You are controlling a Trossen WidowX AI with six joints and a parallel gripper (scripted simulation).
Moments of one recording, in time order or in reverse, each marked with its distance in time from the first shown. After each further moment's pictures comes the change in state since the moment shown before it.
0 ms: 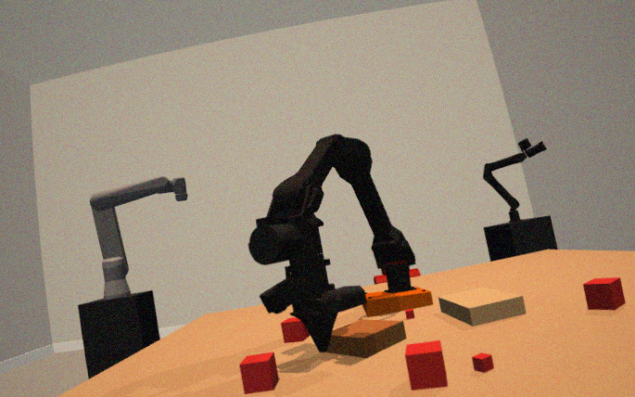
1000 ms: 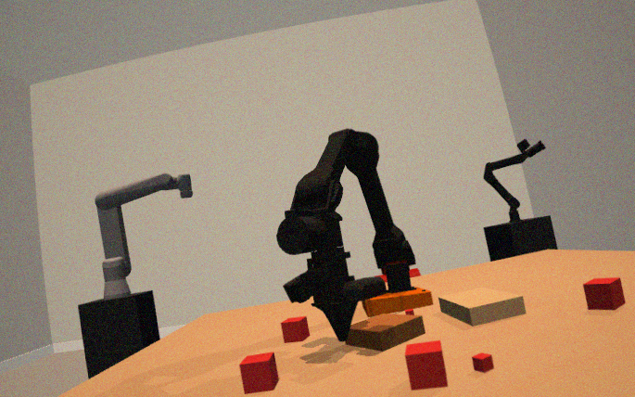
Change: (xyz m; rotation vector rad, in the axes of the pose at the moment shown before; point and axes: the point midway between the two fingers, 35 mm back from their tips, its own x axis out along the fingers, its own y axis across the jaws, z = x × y) arm -0.003 0.004 -0.043 0.002 -0.008 0.001
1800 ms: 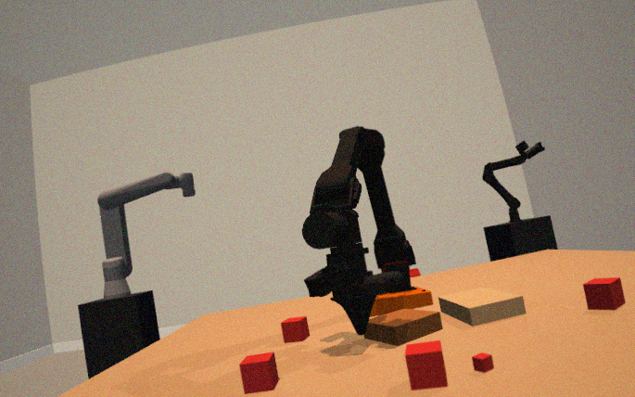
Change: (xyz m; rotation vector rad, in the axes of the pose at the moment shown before) arm -0.001 0.009 -0.037 0.000 0.000 0.001
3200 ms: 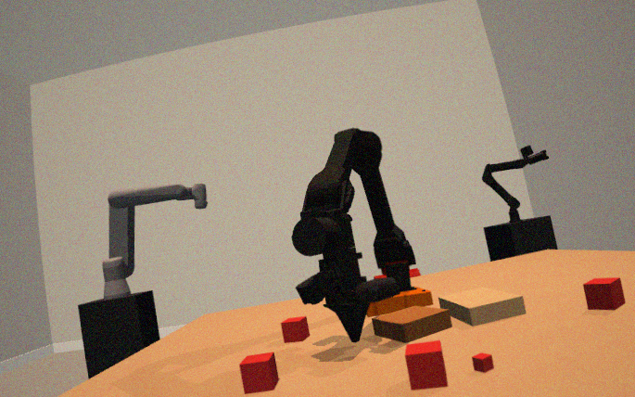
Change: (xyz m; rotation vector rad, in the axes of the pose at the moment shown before) arm 0.005 0.005 0.022 0.004 0.010 -0.001
